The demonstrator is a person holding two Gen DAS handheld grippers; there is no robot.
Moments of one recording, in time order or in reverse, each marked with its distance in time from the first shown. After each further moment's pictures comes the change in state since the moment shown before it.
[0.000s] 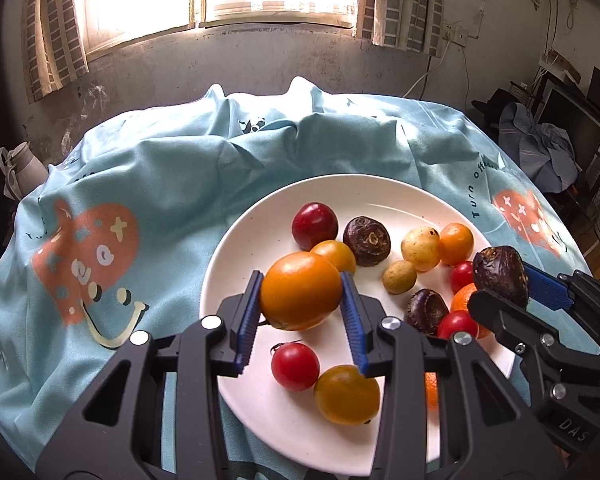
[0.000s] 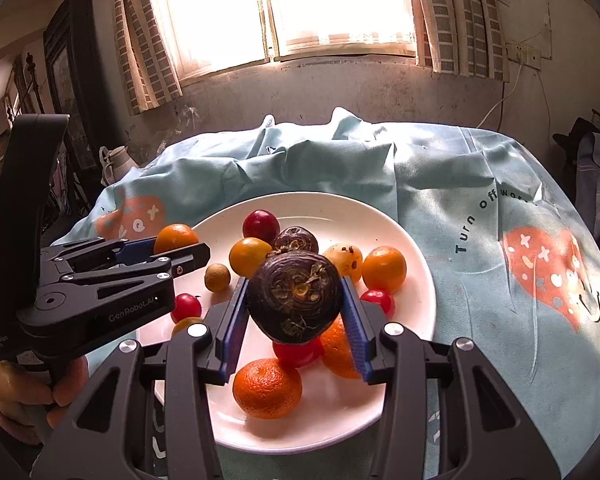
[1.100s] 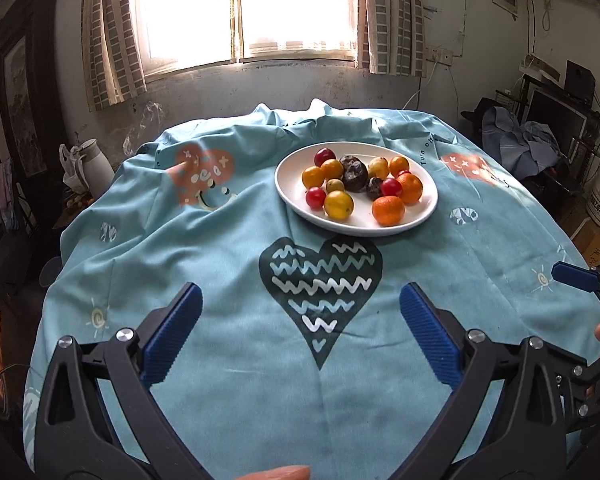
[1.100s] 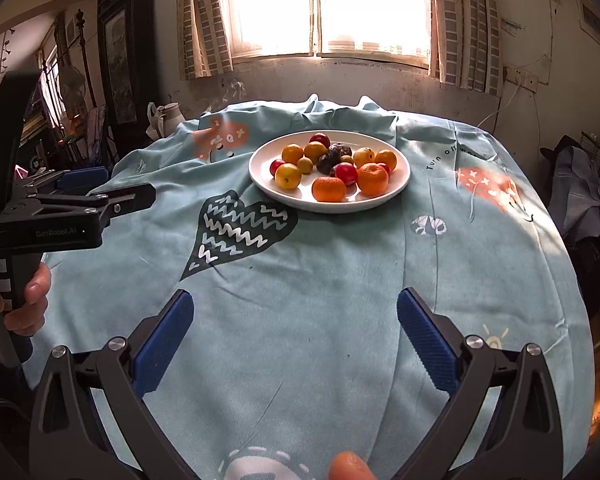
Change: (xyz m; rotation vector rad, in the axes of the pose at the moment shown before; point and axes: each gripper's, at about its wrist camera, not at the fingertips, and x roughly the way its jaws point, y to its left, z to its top) left arm -0.223 -0.005 -0.168 0.007 -0.118 0.088; right arm -0.192 0.060 -0.152 -0.144 0.022 0.006
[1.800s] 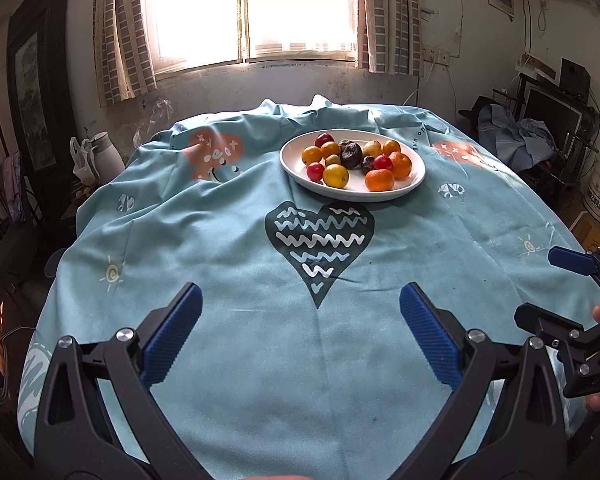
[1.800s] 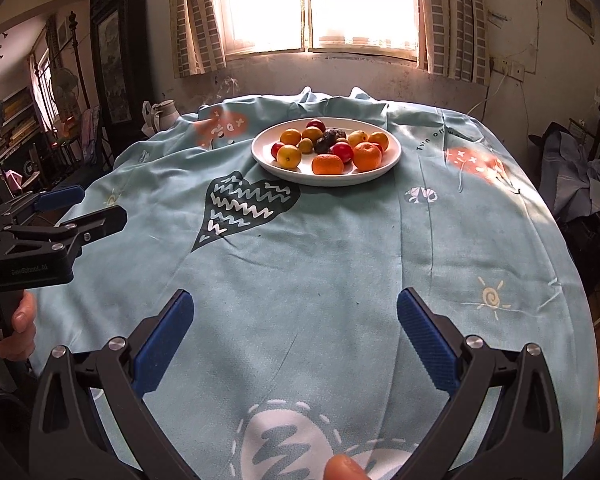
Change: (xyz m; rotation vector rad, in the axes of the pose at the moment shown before) left arm -0.038 -0.003 -0.046 -0.010 -0.014 0.016; right arm -0.022 0.014 -0.030 0.031 0.007 -0.020
